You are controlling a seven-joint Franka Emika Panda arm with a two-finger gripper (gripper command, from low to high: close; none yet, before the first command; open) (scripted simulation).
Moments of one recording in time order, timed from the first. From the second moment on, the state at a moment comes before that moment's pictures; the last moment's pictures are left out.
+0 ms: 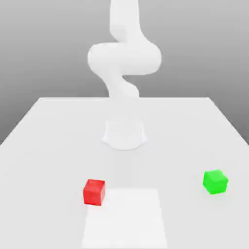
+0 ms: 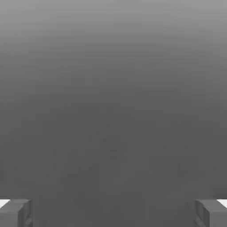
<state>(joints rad) -0.01 -0.73 -0.01 -2.36 -0.01 2.35 0.80</state>
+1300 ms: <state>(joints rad) -0.16 -0.03 -0.08 -2.87 -0.01 2.84 0.73</state>
